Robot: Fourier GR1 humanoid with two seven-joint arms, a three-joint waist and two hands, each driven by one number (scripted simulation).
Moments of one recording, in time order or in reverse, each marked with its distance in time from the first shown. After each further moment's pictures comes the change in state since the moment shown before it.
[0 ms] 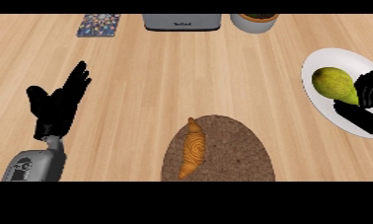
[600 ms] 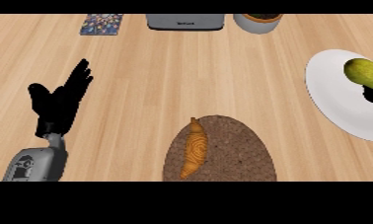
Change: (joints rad) left arm -0.015 -0.010 0.005 -0.002 -0.011 -0.012 0.009; right arm -0.216 -0.161 -0.165 0.654 -0.019 -0.046 -0.301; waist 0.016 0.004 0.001
